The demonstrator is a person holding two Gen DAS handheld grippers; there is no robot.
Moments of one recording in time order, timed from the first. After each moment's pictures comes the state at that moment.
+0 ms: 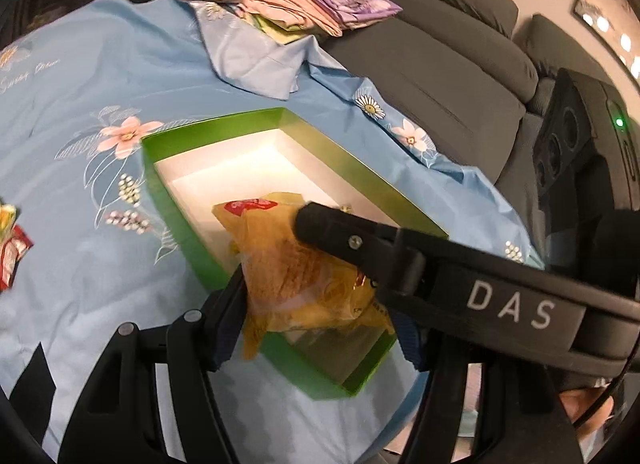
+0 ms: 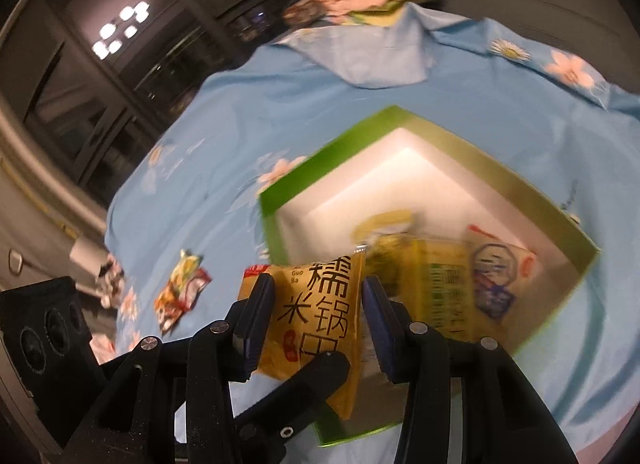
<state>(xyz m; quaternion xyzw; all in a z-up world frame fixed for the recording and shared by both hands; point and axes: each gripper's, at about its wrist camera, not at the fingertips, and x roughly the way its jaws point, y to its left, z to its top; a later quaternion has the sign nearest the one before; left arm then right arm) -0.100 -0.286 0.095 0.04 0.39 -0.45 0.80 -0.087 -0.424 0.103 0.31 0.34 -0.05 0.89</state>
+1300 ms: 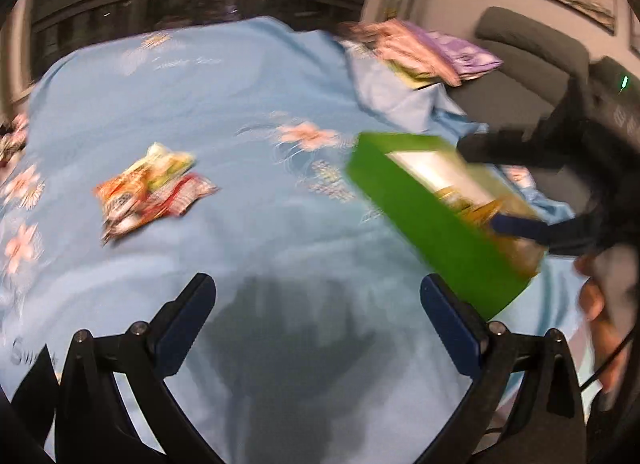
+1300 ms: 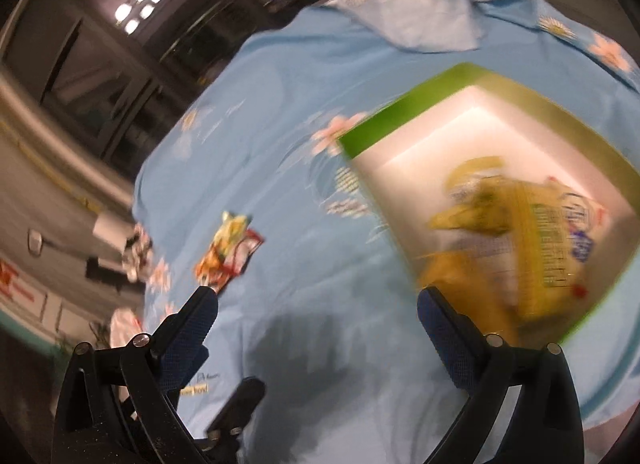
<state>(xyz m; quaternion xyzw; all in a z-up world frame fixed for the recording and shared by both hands) -0.101 -0.110 0.062 0.01 0.34 -0.27 0.90 -0.065 -0.334 0.111 0.30 0.38 0.03 0.88</state>
